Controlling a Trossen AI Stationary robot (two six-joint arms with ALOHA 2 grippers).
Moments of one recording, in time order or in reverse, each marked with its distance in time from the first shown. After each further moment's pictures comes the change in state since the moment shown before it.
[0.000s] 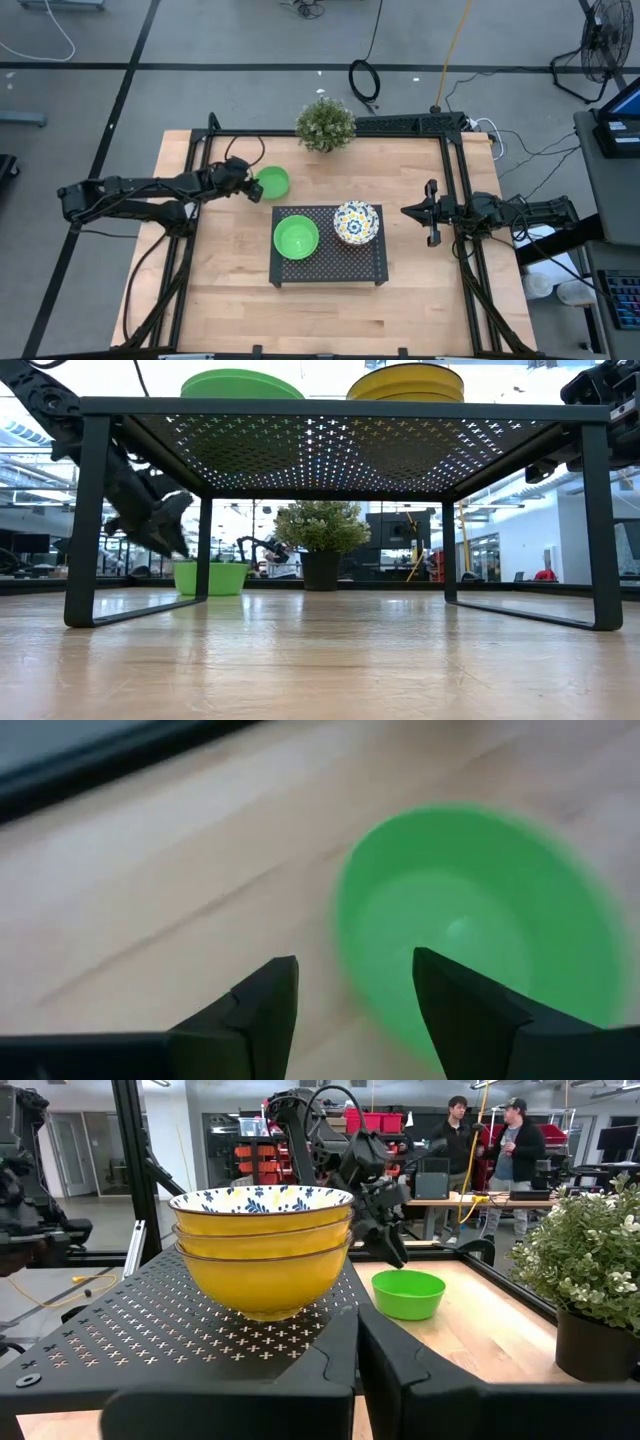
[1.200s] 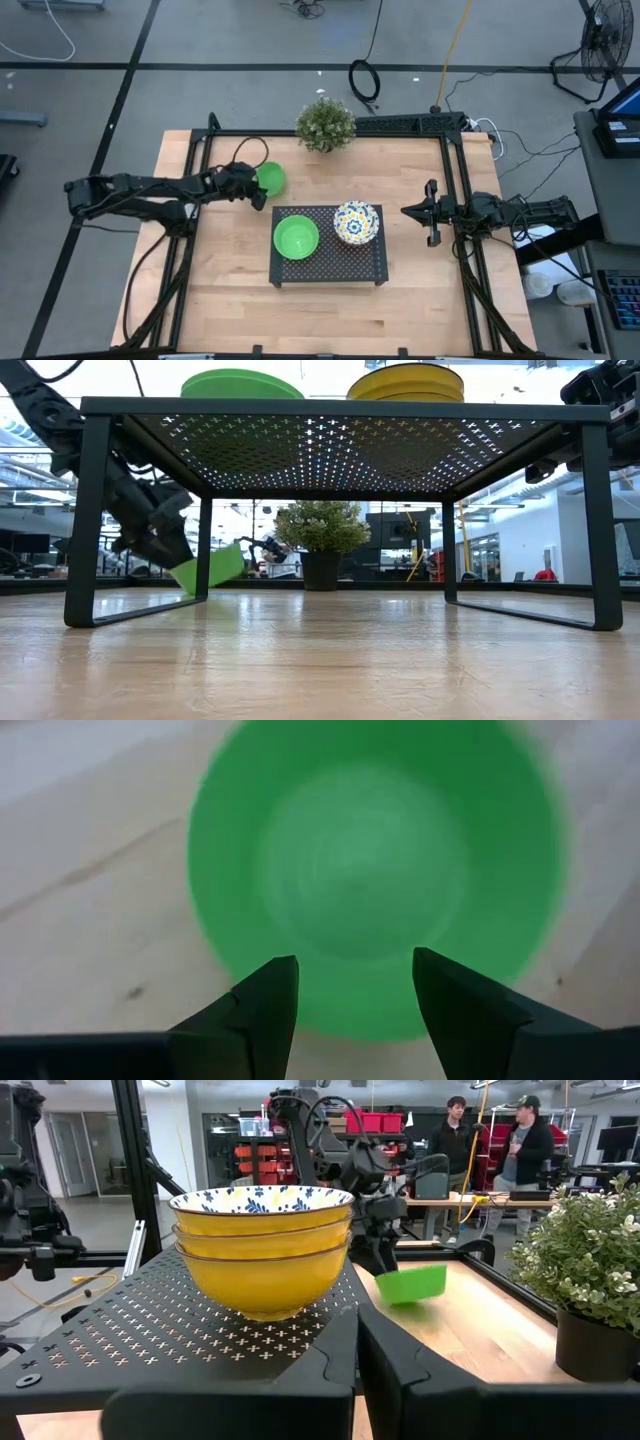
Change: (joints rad) left arm -0.001 0.062 -0.053 0.132 0.196 -0.009; right arm 0.000 0.000 0.000 0.000 0.000 0.000
